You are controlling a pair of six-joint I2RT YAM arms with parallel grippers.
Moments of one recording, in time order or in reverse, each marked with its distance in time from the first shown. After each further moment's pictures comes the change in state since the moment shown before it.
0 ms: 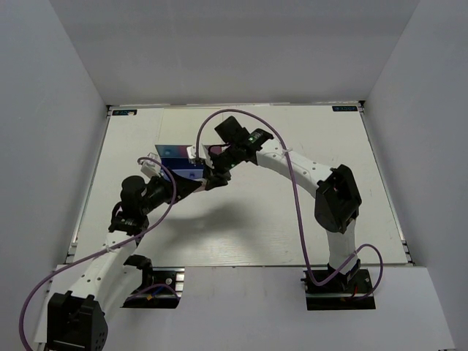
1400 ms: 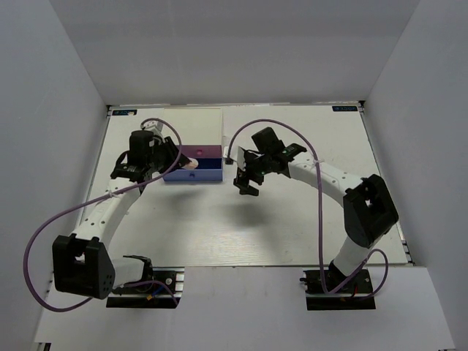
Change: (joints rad) left arm 0.006 0.446 0.544 -0.442 -0.272 0.371; right arm -0.146 -0.260 -0.473 0.226 0.277 0.138
